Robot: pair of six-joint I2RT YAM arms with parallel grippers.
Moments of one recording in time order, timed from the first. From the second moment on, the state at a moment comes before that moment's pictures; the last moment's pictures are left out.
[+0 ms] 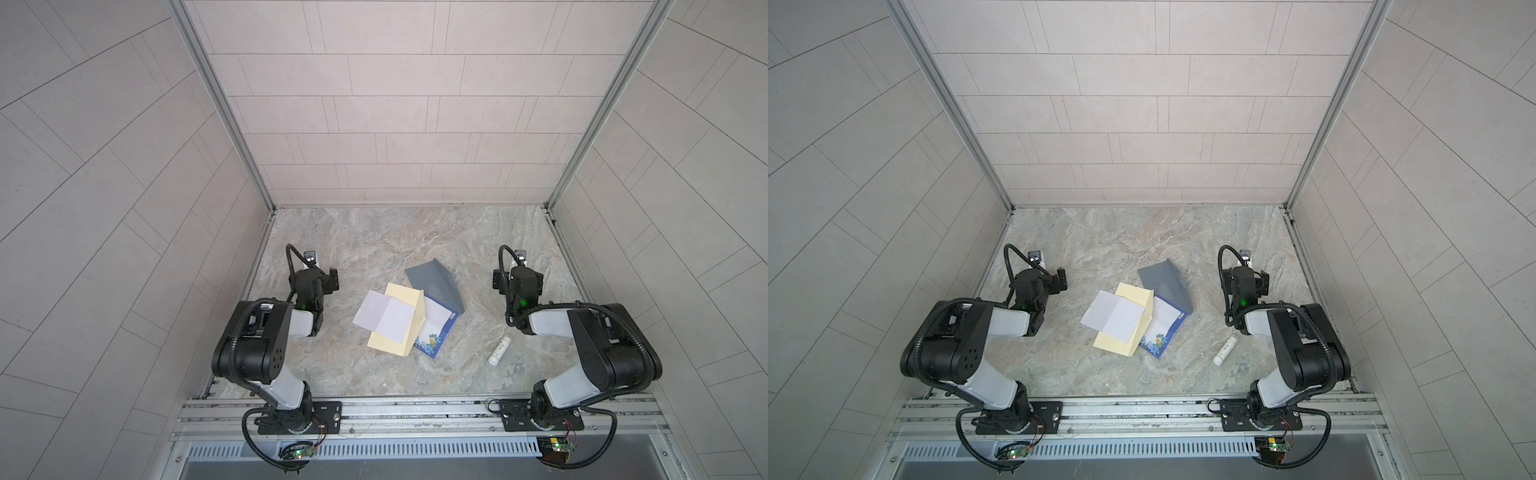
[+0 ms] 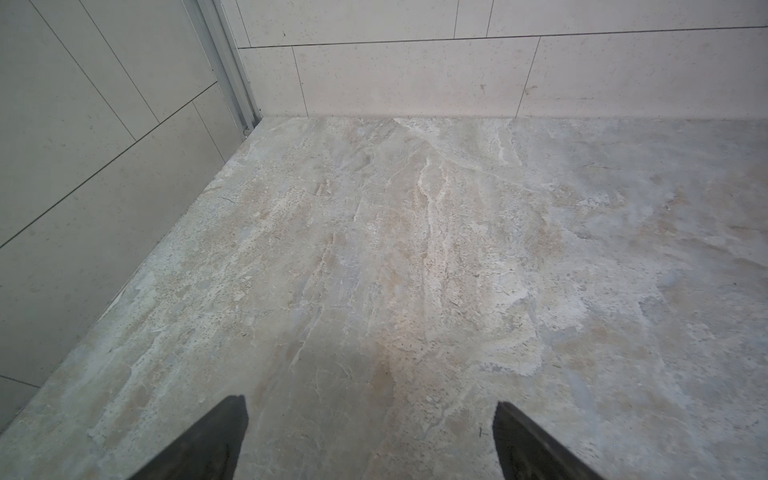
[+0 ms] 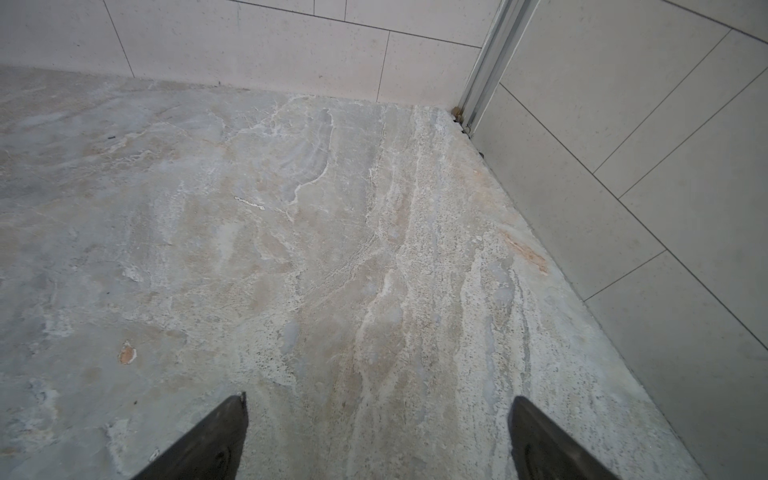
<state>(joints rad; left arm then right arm) -0.05 1.60 0.41 0.79 -0.24 -0.02 0.08 1.53 0.44 0.64 0.44 0.00</state>
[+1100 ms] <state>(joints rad) -0.59 1.30 0.74 -0.19 -0.06 -0.36 0.65 1.11 0.59 -0.31 0.05 0.49</state>
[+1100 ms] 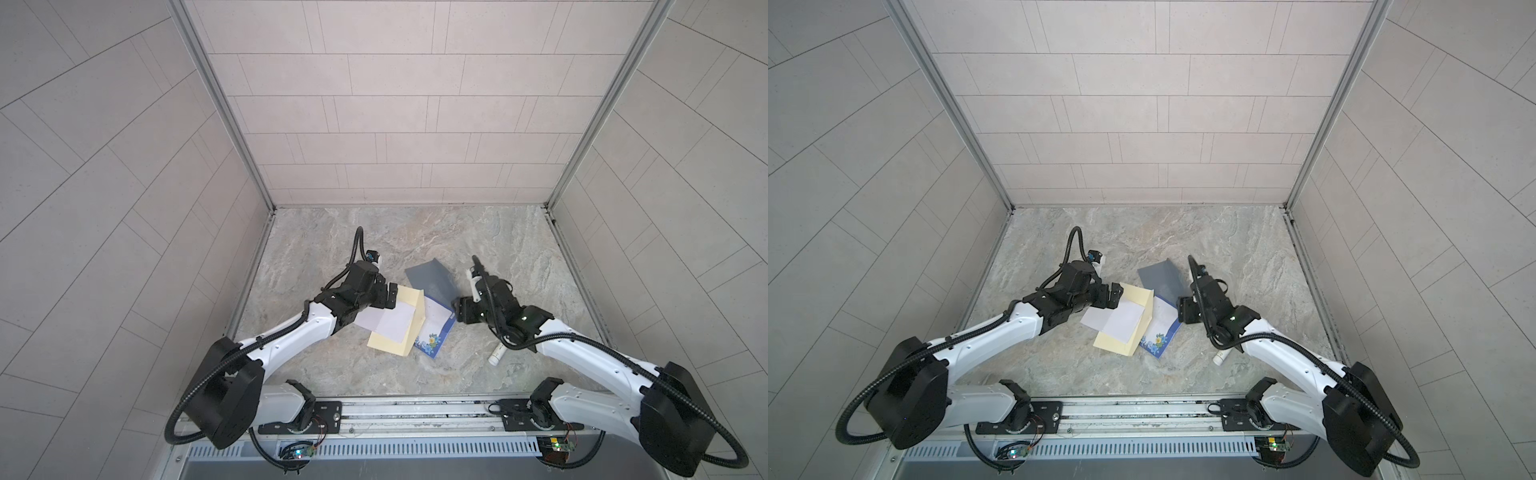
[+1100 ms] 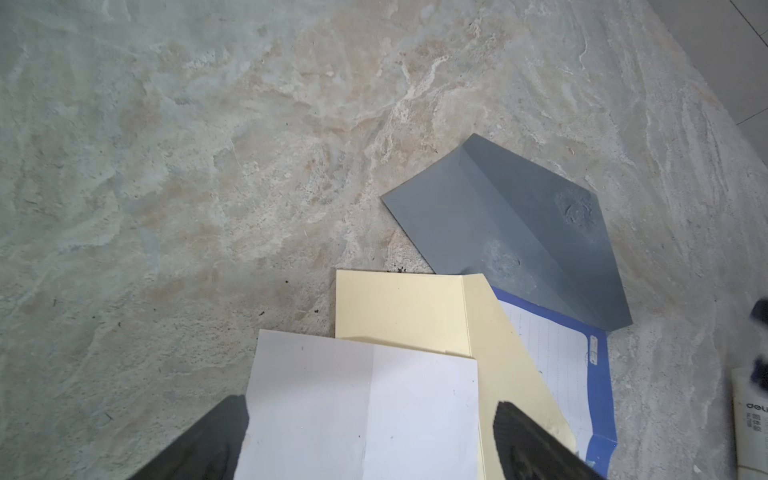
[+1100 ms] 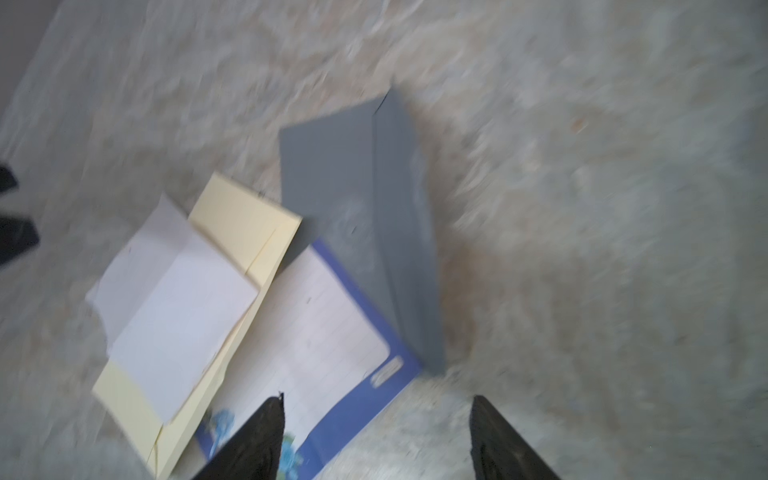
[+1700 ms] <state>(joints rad) -0.59 1.45 0.84 -0.50 0.01 -0.33 0.82 1.48 0.94 -0.40 0.00 0.51</state>
